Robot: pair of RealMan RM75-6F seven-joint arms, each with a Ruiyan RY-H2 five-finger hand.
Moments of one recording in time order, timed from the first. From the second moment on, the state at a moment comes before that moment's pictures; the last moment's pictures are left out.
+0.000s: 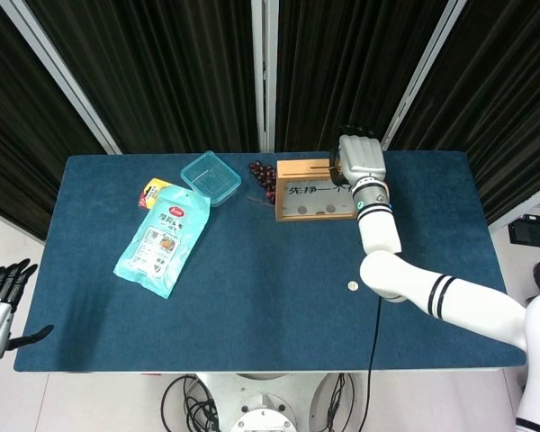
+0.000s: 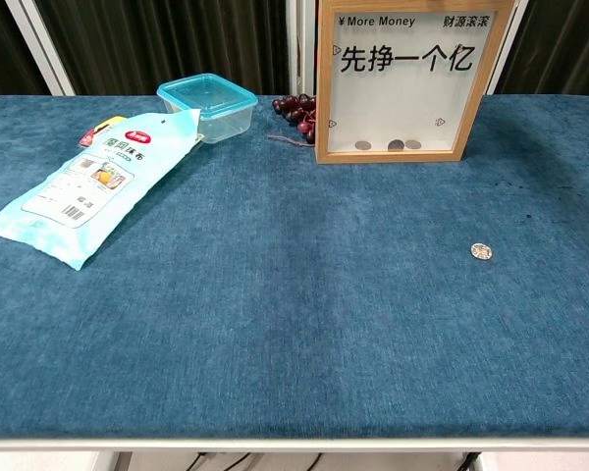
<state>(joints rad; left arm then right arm) -0.08 -1.21 0.01 -1.25 1.60 1.56 -0.33 1.25 -1.34 0.39 -1.41 -0.04 0.92 -0.75</state>
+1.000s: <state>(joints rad) -0.08 -1.21 0.01 -1.24 1.60 1.56 -0.34 1.26 -1.38 0.39 -1.36 -0.05 0.93 -0.73</state>
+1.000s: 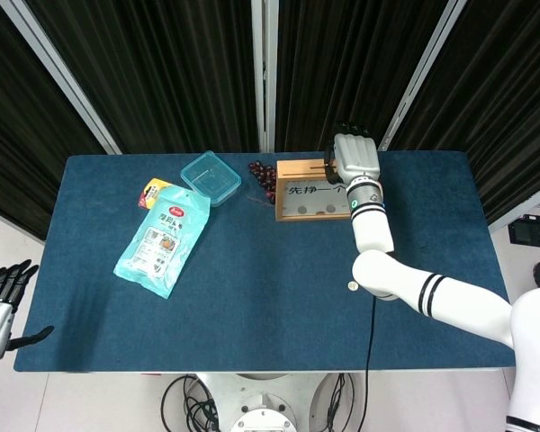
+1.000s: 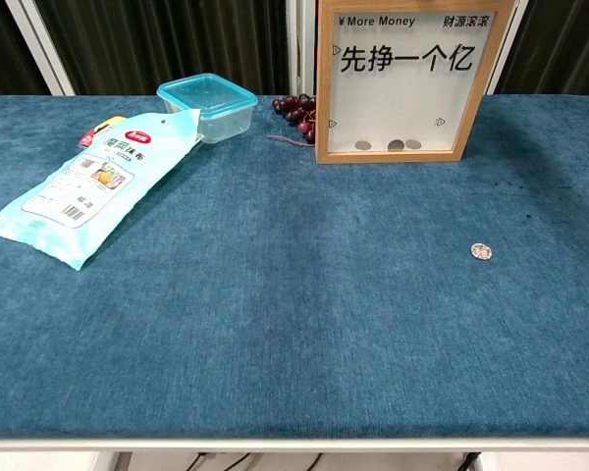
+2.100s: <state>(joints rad) -0.08 -1.21 0.01 -1.25 1.60 1.55 -0.33 1.25 -1.36 0.39 -1.36 -0.03 0.90 -0.75</state>
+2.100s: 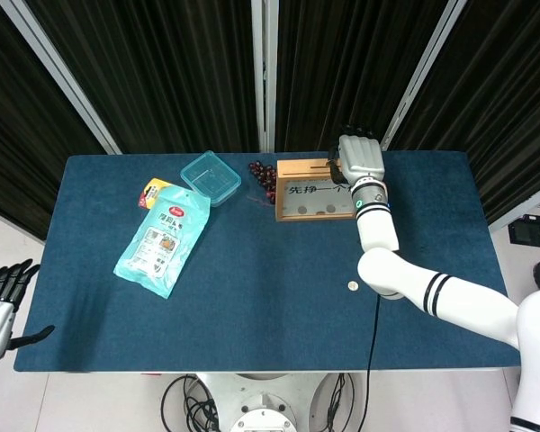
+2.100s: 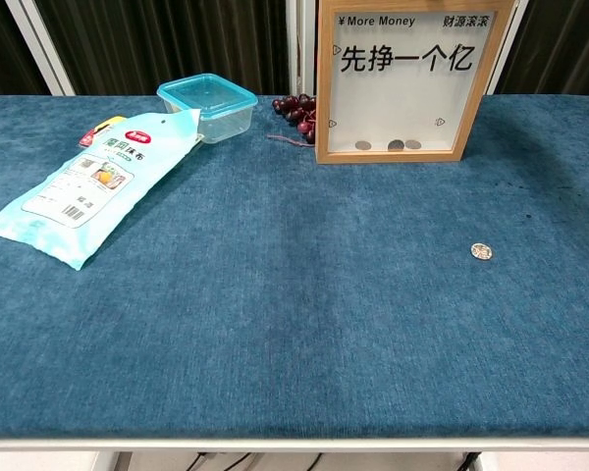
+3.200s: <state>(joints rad) -0.08 -1.19 0.01 -1.28 1.60 1.56 -0.30 1.18 -1.25 0.40 -1.51 -0.15 0.92 -0.62</state>
